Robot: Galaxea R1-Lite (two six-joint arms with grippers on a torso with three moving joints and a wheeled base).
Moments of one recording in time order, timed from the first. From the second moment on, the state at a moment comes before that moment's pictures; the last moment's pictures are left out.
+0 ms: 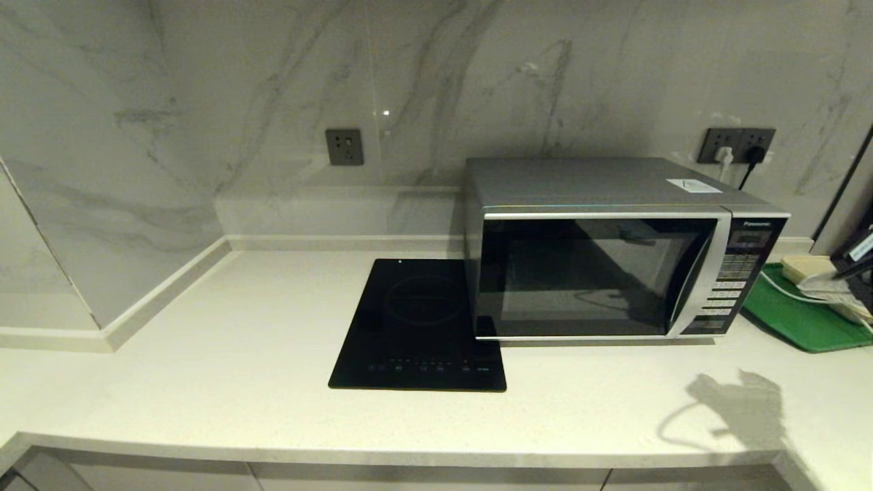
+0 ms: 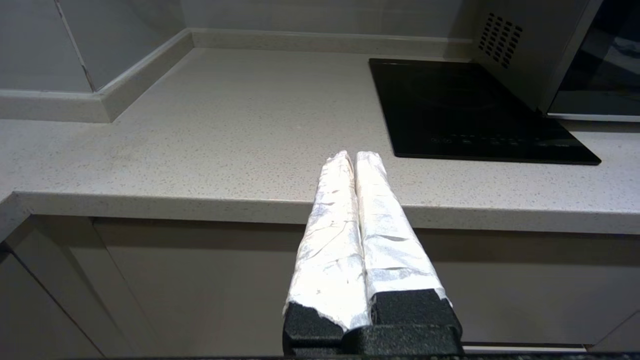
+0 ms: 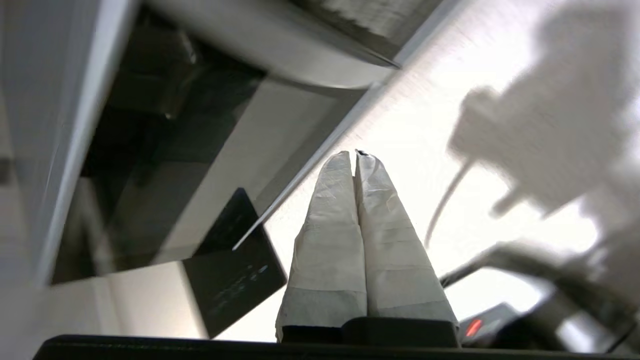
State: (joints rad) left arm 0.00 0.00 0.00 -0.01 0.01 -0.05; right arm -0.36 1.56 -1.12 0.24 0.27 0.75
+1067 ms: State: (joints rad) left arm 0.00 0.00 0.00 -0.01 0.01 -0.05; right arm -0.49 2.21 -1.25 -0.01 0.72 0.57
